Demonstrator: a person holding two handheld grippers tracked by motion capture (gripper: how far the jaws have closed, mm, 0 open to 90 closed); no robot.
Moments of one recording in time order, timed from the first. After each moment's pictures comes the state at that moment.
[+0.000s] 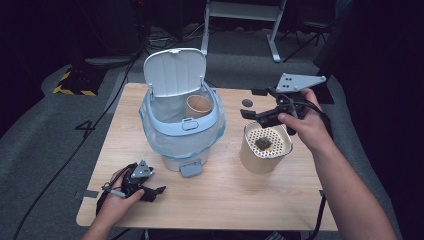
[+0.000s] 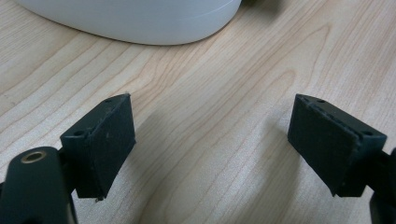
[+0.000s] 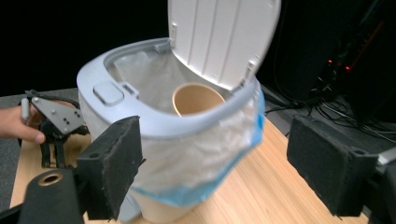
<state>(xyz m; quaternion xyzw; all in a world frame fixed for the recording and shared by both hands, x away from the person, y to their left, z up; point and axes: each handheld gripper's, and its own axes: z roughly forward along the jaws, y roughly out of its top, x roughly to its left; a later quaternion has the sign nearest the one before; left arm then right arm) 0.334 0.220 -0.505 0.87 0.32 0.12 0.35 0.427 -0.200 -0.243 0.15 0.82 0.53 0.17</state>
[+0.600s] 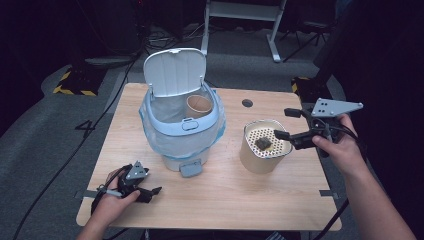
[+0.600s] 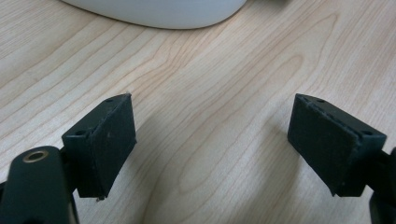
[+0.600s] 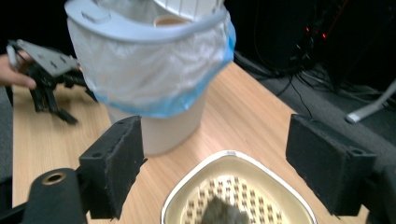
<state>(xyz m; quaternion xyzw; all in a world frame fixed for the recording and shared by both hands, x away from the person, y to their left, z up) 0.328 0.233 -0.505 0.87 0.33 0.12 0.35 0.391 -0.283 -0.276 0.20 0.83 0.49 0.18</state>
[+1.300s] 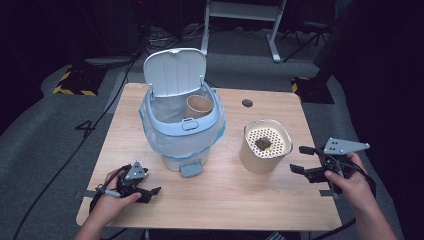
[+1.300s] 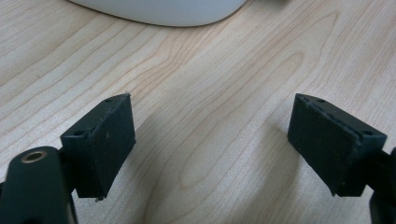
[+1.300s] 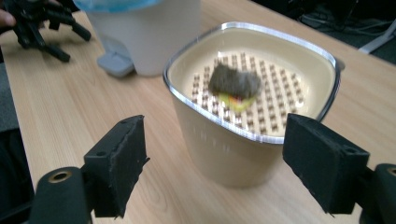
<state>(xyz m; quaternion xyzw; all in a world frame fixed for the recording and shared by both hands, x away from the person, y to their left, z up) 0.328 0.234 -0.504 0.87 0.33 0.12 0.35 0.351 -0.347 -0.370 0.27 0.84 0.45 0.14</state>
